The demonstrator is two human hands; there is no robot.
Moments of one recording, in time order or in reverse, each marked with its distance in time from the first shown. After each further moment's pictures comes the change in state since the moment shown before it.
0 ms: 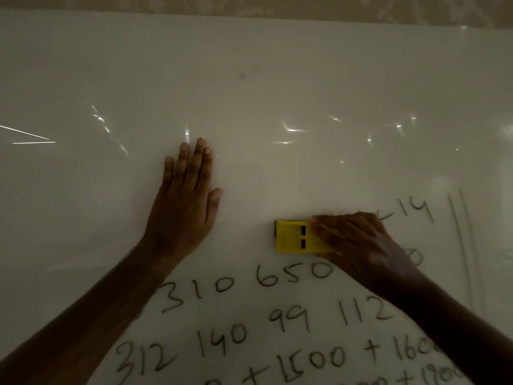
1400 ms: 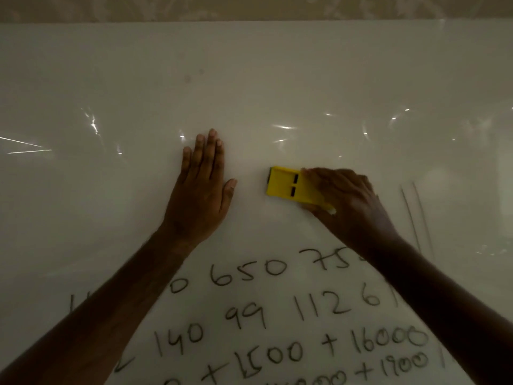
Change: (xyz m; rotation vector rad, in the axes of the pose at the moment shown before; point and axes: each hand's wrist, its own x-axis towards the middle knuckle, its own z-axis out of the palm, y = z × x) left_hand 0.055 0.094 0.019 -0.002 0.010 0.061; right_hand 0.000 0.073 -0.020 -0.037 0.089 0.286
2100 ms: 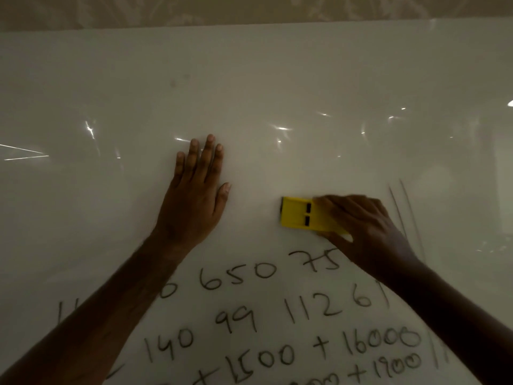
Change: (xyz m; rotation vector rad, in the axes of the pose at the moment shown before) left_hand 0.004 0.011 -0.002 -0.008 -0.021 0.020; right_hand -0.058 0.026 -0.015 0.018 -0.108 0.010
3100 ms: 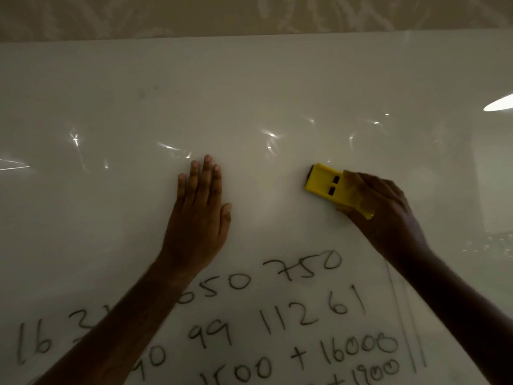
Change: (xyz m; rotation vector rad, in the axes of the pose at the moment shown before) left_hand -0.003 0.060 0.014 -0.051 -0.008 -0.036; right_hand -0.006 0.069 -0.024 0.035 0.113 0.320
